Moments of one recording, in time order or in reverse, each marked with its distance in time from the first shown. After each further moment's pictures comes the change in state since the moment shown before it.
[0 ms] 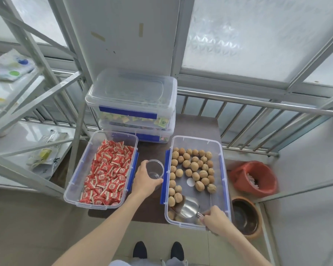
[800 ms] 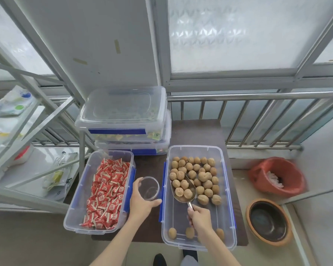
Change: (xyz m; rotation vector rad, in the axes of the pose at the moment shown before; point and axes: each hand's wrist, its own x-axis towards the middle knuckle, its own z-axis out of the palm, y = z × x) left_hand 0.002 -0.001 0.021 -0.131 0.111 -0.077; right_hand 0.075 -0.029 0.032 0.848 0.040 -0.029
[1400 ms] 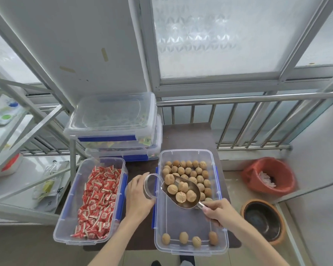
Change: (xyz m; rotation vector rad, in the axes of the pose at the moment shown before) left_hand 0.003 0.040 0.013 0.425 0.082 0.425; right_hand -0.045 -0.074 -0.107 -0.347 -0.297 -0.213
